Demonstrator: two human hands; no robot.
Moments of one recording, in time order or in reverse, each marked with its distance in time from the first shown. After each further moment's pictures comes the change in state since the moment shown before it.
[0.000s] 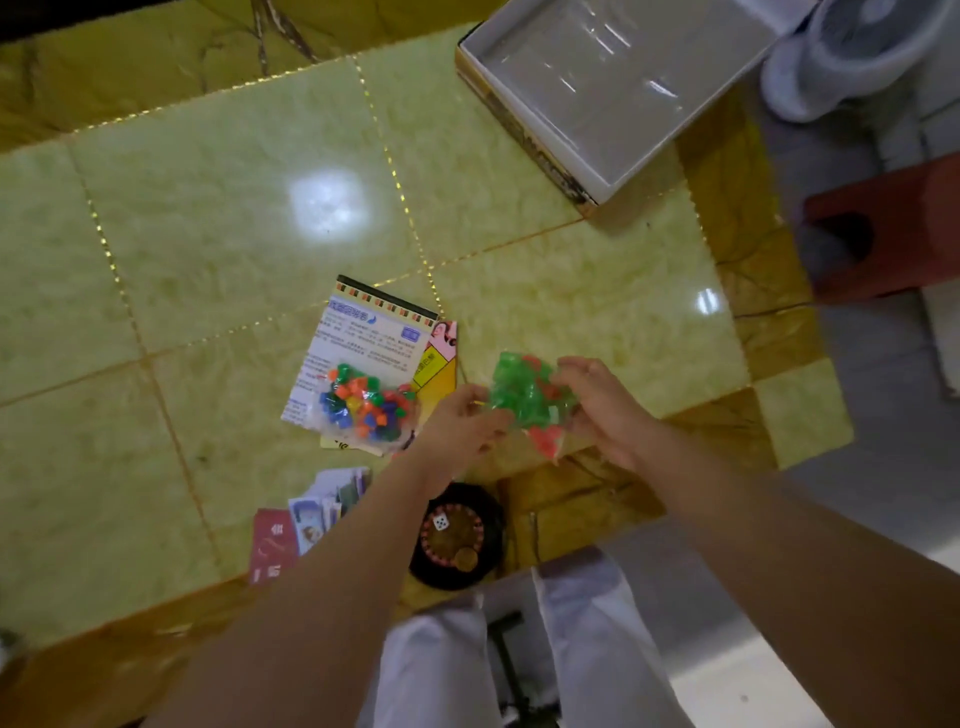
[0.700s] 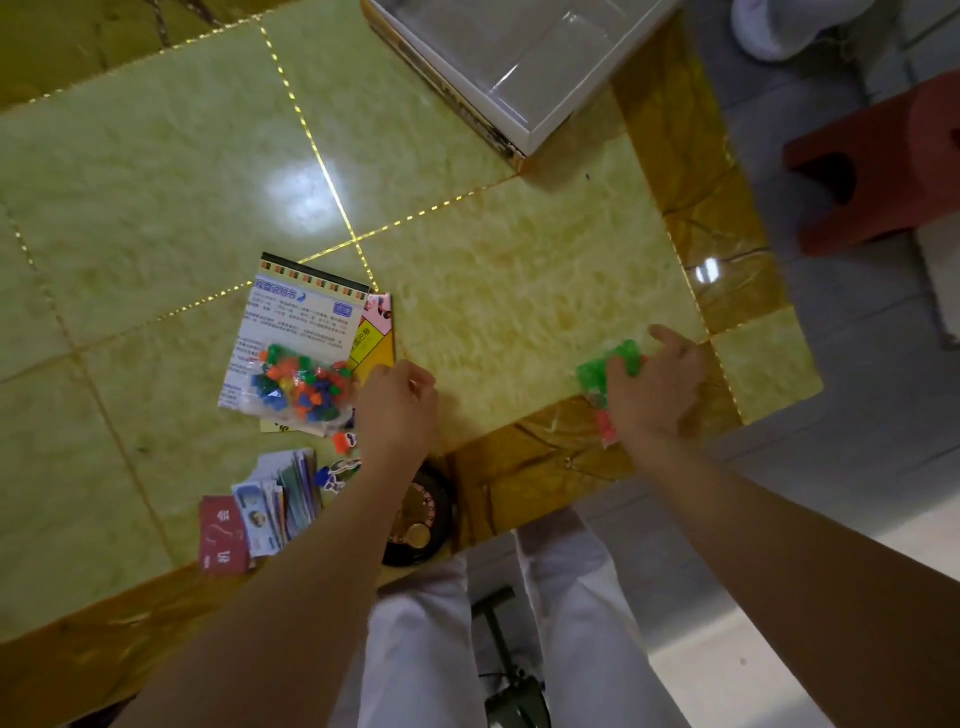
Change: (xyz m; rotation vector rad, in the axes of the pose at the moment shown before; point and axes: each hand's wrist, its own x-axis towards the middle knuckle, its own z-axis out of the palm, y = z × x) left_hand 0.009 -0.022 0.039 0.699 0.567 0.270; right_hand -0.002 0.053 -0.083 -0.481 0.824 -0.232
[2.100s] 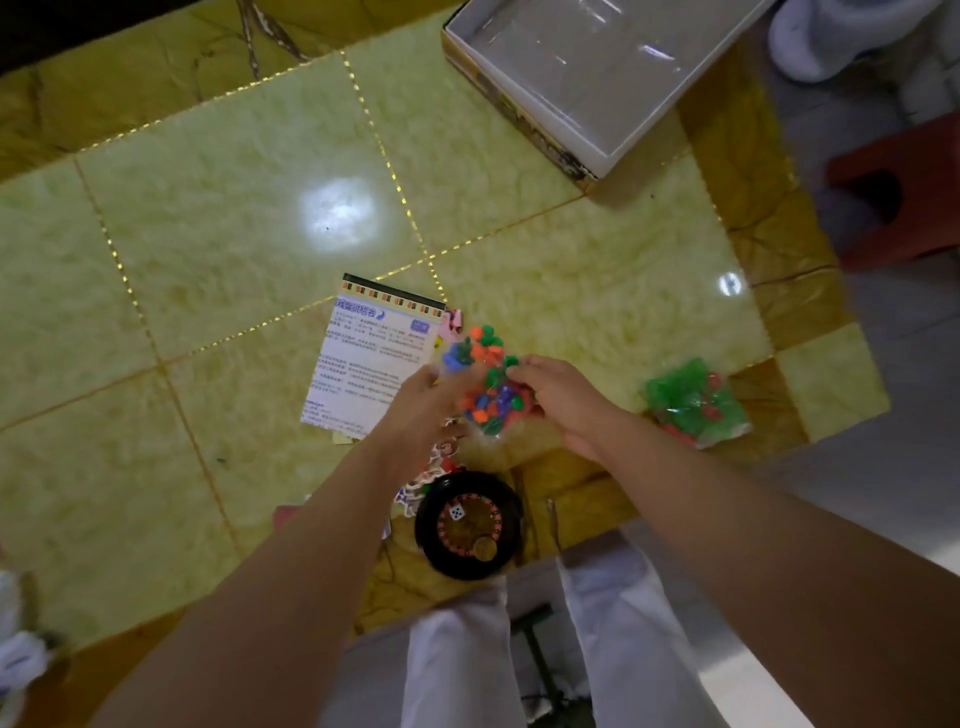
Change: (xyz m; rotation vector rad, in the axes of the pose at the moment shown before) left_hand 0.025 -0.027 -0.059 -0.814 -0.508 -0.231; right_hand -0.066 -0.107 0.054 0.552 -0.930 0.144
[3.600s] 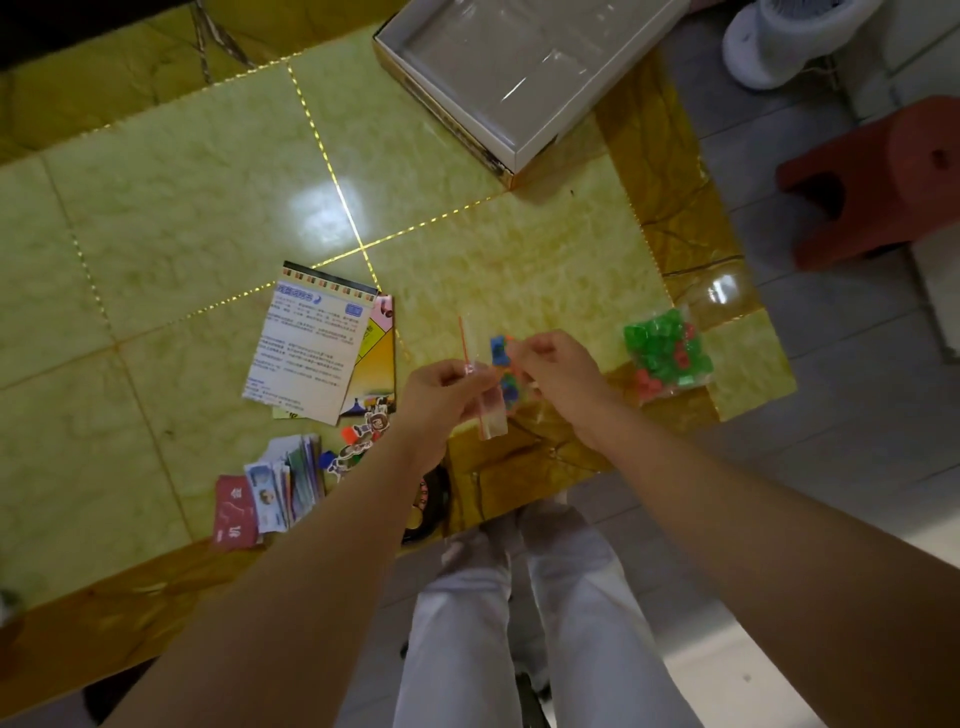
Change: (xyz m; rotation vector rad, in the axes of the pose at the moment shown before) left_hand -0.027 -0.008 0.111 -0.058 0.118 0.056; right_hand -0.049 0.015 -0.094 -0.171 0.193 -0.157
